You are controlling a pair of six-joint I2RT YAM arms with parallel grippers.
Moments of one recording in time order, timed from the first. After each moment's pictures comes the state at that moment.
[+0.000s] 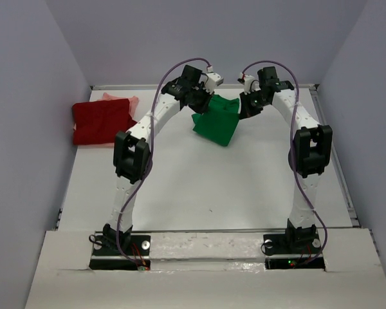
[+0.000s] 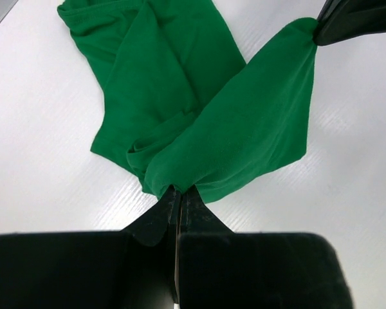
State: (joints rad) left arm -0.52 2.22 2.19 -0.74 0.29 0.21; right arm 0.16 2.15 2.00 -0.87 -0.46 -0.24
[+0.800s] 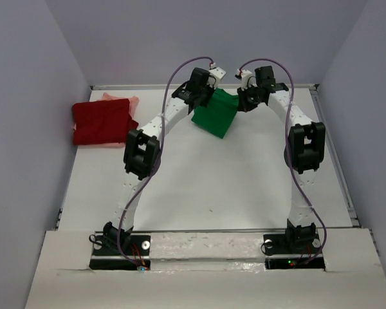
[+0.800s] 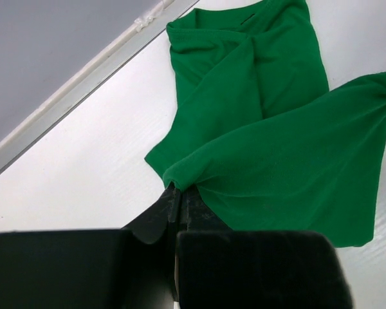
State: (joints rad) left arm -0.54 2.37 2.26 -0.46 -0.03 0.21; right arm 0.17 2.25 2.04 -0.65 -0.40 -0.29
